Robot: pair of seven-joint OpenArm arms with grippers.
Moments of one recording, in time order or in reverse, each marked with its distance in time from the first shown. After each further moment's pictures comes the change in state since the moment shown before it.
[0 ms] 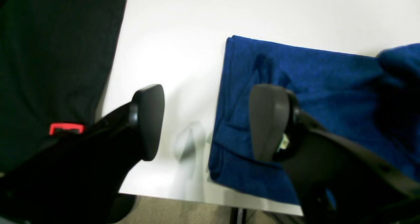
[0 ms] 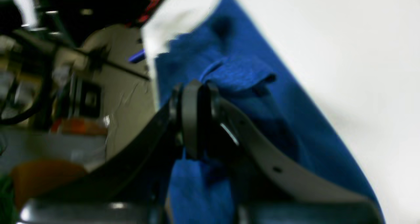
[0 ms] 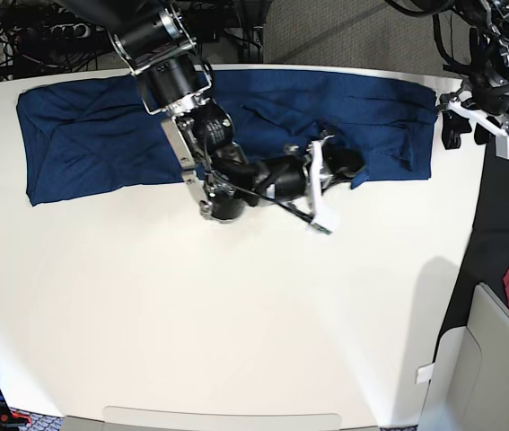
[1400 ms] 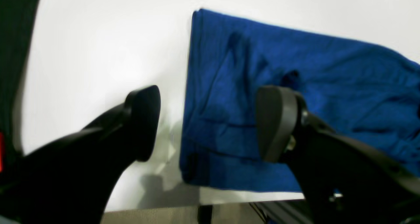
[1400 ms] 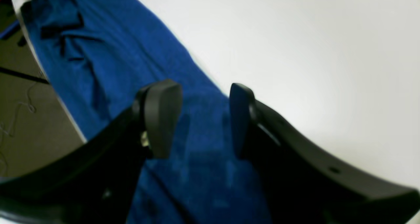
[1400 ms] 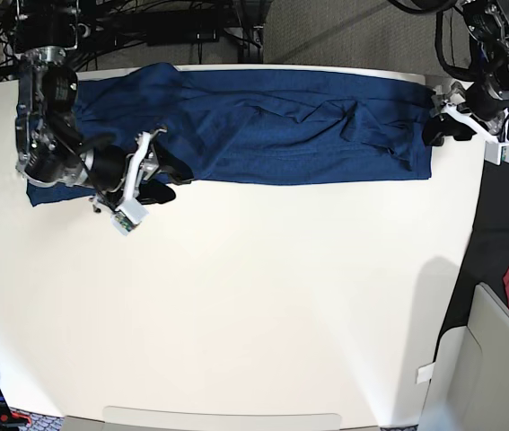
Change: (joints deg) left arm -2.4 -5.4 5.2 -11.2 -10.5 -0.1 7.7; right arm -18.1 28.9 26.0 30.5 3.6 0.0 -0.1
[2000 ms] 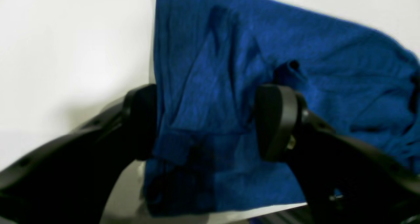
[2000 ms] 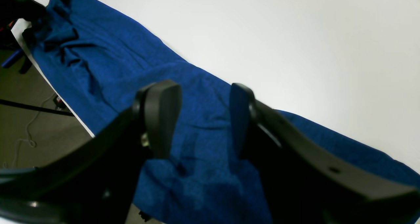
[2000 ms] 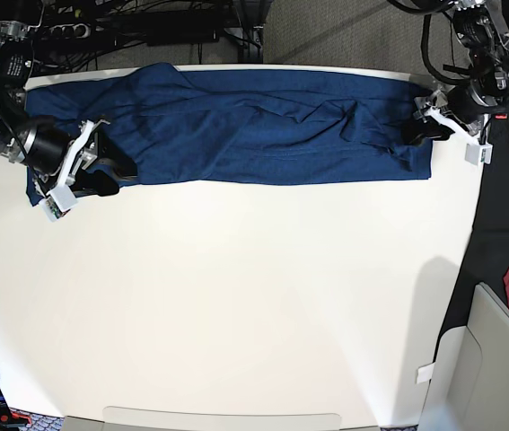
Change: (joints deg) left arm -2.2 0.7 4.3 -7.8 -2.1 -0.5 -2.2; right arm -8.1 5.9 13.6 3.5 8.6 0.0 -0.1
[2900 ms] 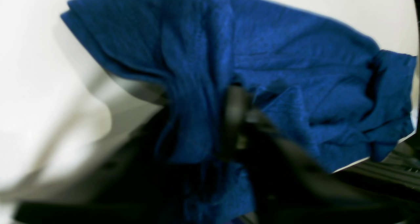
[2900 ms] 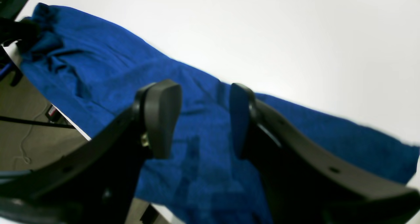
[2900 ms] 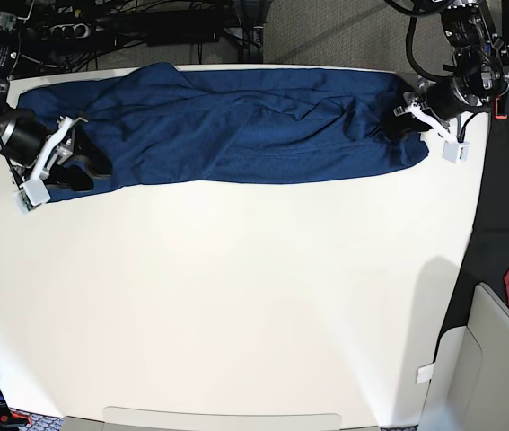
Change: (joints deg) left arm 0.8 0.7 5.2 0.9 -6.1 0.7 1.9; right arm -4.0 1.1 7.8 0.2 2.1 0.0 0.0
